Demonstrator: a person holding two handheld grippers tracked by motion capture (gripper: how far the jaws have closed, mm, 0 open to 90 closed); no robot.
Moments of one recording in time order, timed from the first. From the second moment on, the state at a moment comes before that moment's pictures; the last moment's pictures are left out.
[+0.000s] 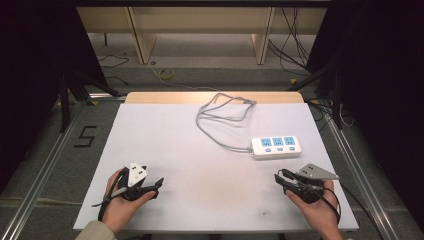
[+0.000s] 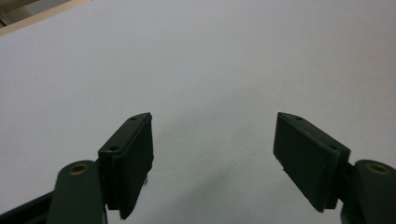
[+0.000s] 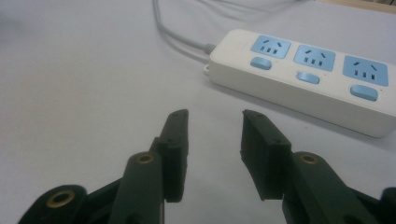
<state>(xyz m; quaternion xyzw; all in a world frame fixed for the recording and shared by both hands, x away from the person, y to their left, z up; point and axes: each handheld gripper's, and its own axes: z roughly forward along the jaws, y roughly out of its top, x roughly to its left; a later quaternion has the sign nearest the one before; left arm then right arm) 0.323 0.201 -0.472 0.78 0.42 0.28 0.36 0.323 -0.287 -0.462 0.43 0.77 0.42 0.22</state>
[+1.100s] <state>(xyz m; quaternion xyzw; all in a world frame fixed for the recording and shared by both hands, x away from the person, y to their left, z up) 0.321 0.200 -0.472 0.78 0.42 0.28 0.36 0.337 -0.285 -0.441 0.45 0.80 0.35 0.21</state>
